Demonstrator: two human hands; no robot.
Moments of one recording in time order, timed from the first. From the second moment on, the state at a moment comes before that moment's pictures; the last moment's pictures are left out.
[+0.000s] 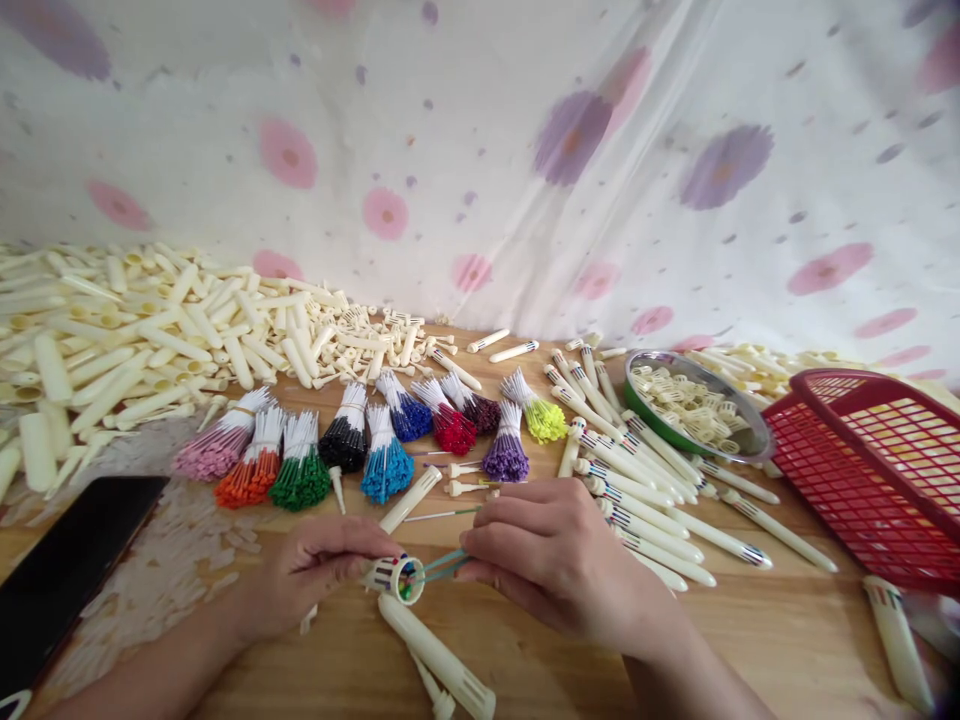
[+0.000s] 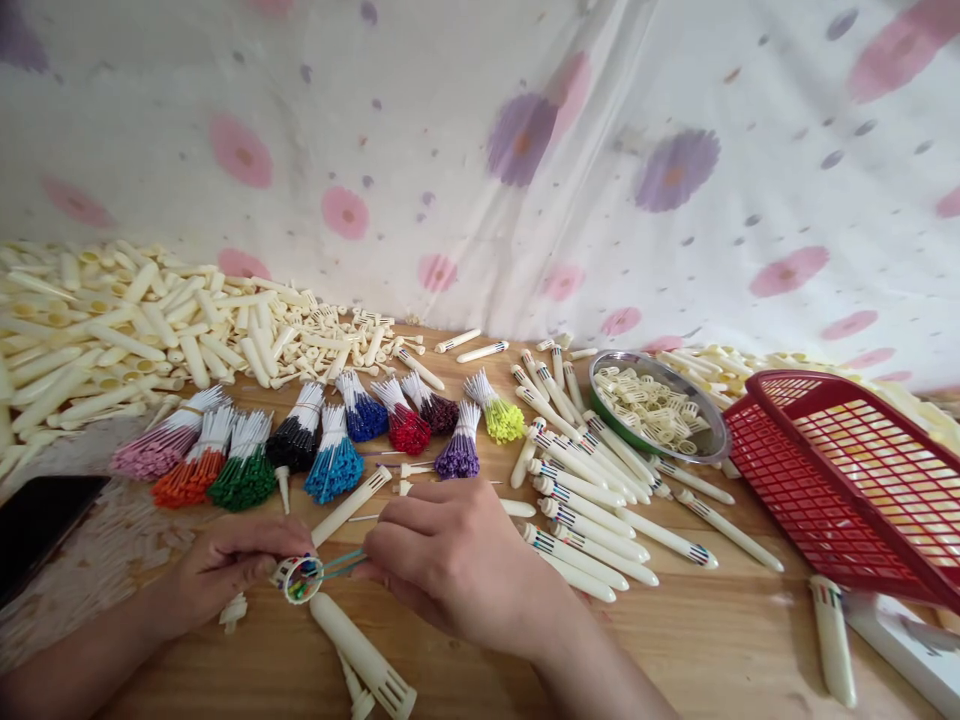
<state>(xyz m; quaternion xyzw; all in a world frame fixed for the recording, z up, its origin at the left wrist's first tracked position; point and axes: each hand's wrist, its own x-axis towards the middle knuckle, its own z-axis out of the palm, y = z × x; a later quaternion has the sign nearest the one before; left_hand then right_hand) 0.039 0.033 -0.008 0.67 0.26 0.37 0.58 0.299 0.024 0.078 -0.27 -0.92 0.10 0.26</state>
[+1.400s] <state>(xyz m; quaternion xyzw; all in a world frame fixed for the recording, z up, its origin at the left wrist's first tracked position) 0.045 0.026 -0.004 0.58 0.35 0.33 0.66 0.291 0.018 0.074 -0.30 -0.91 0.09 0.28</state>
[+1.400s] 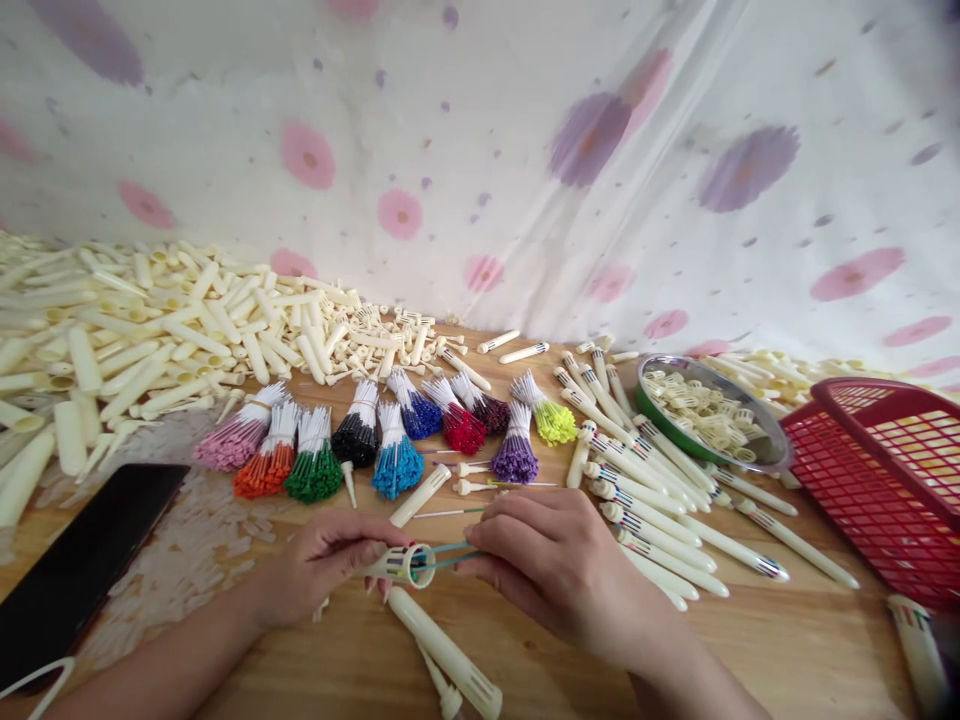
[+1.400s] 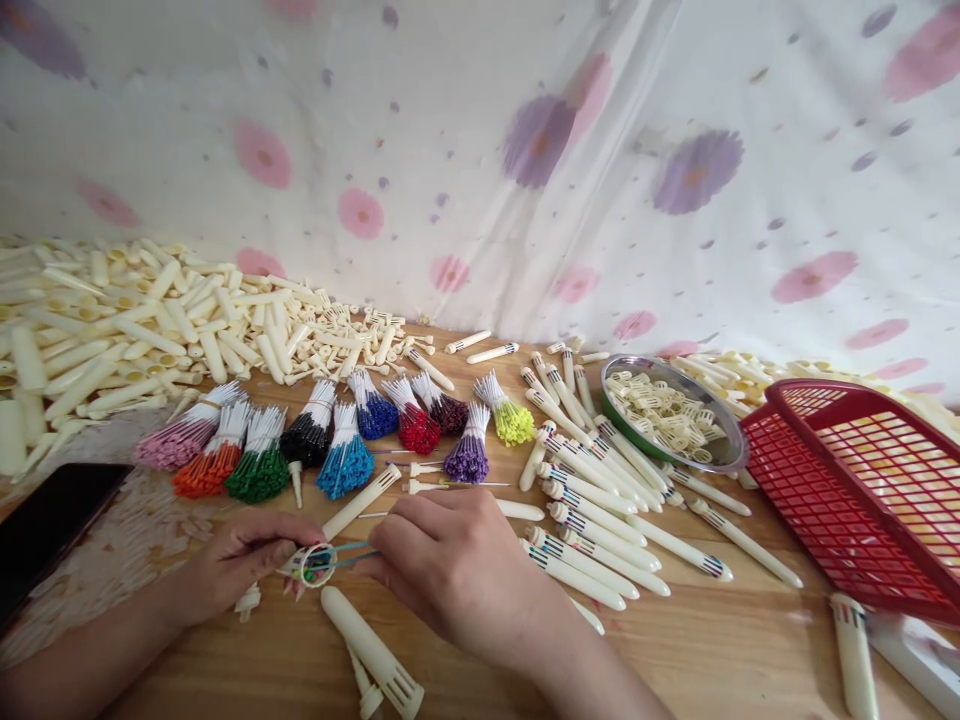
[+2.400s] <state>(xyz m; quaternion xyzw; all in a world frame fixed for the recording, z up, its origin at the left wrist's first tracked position) 0.055 0.029 0.004 0.46 0.39 0.12 0.79 0.283 0.018 0.075 -0.21 -0.94 -0.01 0.27</state>
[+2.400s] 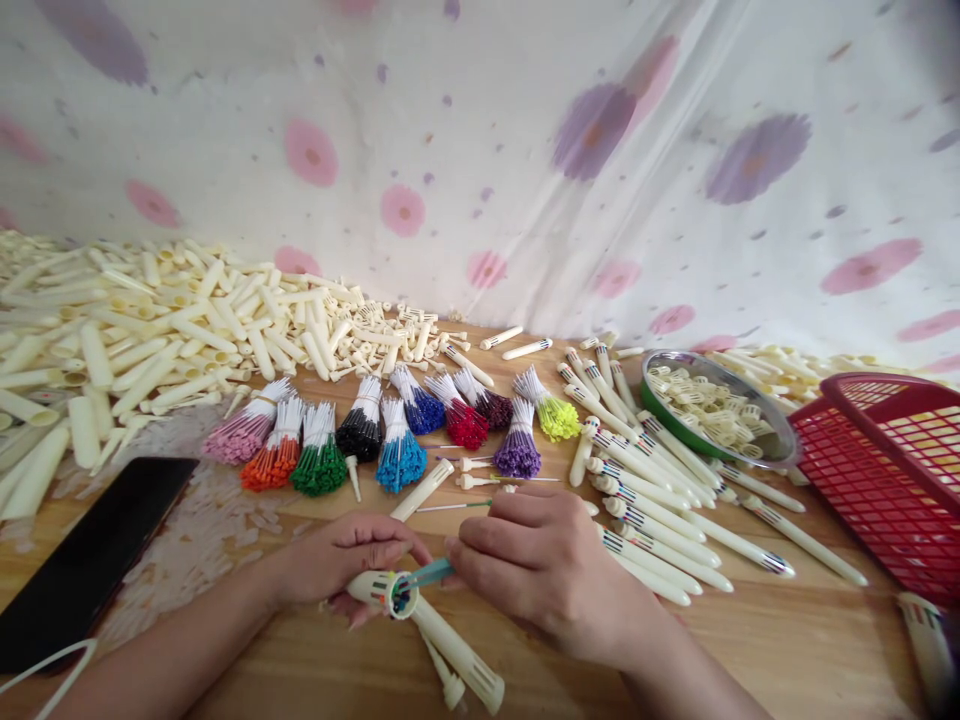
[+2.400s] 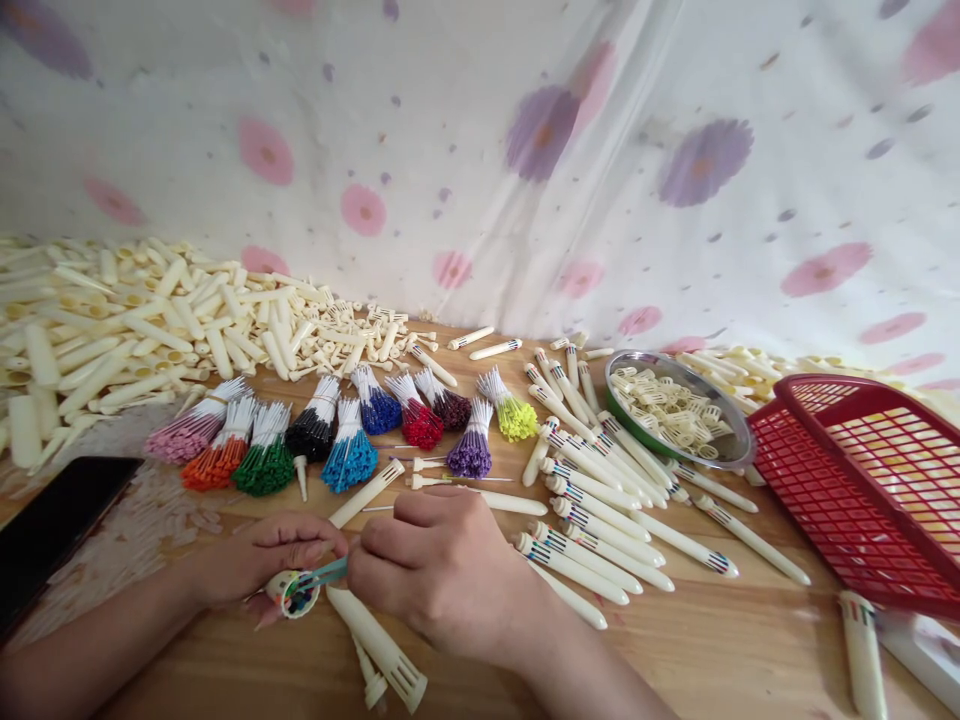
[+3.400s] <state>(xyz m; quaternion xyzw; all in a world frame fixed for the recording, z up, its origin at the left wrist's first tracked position) 0.053 0.027 -0.008 0.62 0.48 0.27 0.57 0.281 0.018 0.064 -0.33 -0.91 0.06 0.24</state>
